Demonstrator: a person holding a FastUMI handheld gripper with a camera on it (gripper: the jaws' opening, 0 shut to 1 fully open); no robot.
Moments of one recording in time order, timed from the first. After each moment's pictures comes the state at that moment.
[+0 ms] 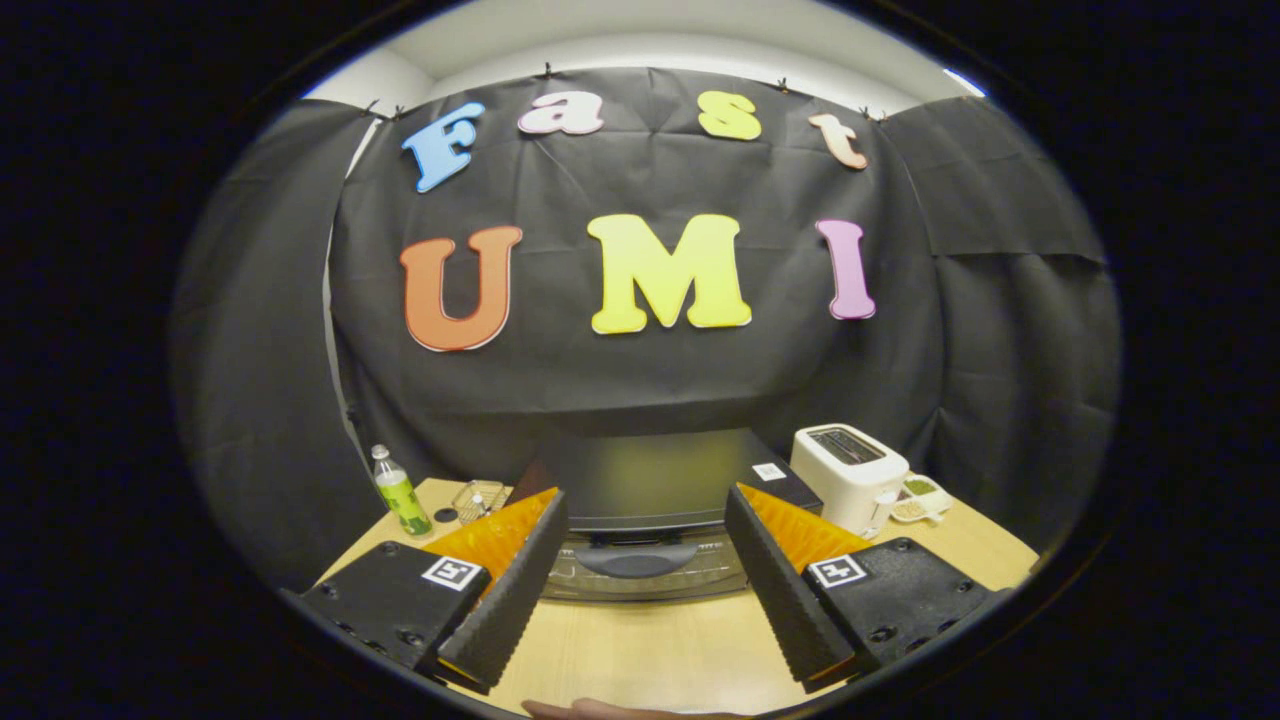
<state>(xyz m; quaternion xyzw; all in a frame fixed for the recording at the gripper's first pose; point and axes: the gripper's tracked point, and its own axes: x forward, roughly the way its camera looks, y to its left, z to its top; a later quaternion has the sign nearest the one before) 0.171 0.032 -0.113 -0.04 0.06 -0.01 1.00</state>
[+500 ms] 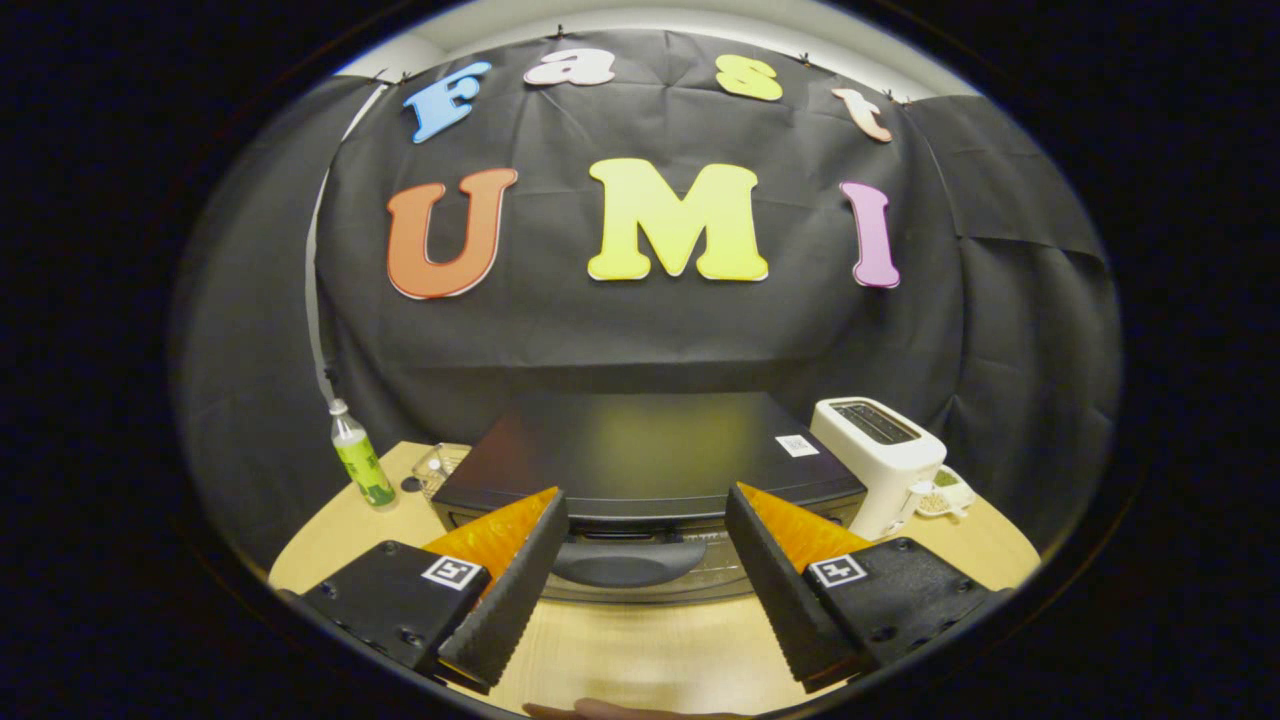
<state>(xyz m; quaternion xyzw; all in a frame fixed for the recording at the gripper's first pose) 0.239 0.022 -0.170 -0.07 0.12 -0.01 0.99</state>
